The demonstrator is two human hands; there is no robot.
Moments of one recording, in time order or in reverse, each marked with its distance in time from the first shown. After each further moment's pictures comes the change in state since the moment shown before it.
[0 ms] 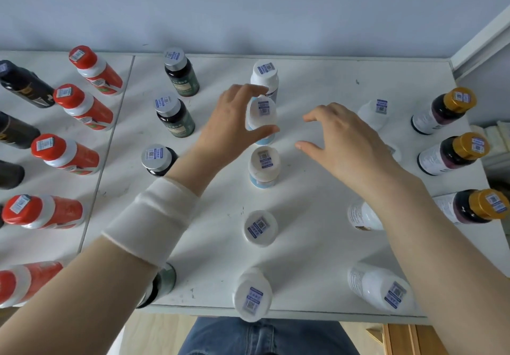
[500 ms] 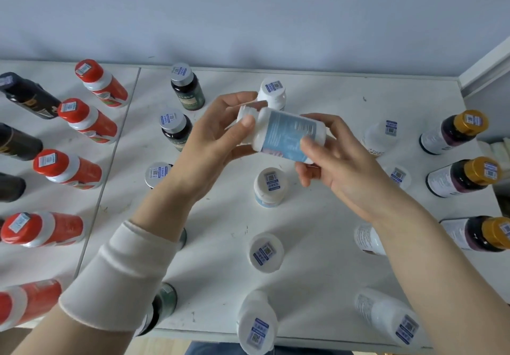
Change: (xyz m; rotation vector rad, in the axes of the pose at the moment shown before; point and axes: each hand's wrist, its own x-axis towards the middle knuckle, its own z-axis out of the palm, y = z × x) left_hand -0.020 0.018 -0.039 -1.028 -0.080 -0.198; right_hand 0.003 -0.005 0.009 1.411 -0.208 0.045
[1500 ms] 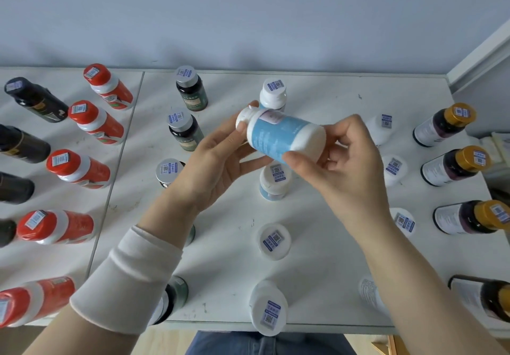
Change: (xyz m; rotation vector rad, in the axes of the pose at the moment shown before) left_hand -0.021 -0.002 0.000 -0.293 -0.069 -0.154; right_hand -0.031 -0.004 0.042 -0.315 0.445 -0.280
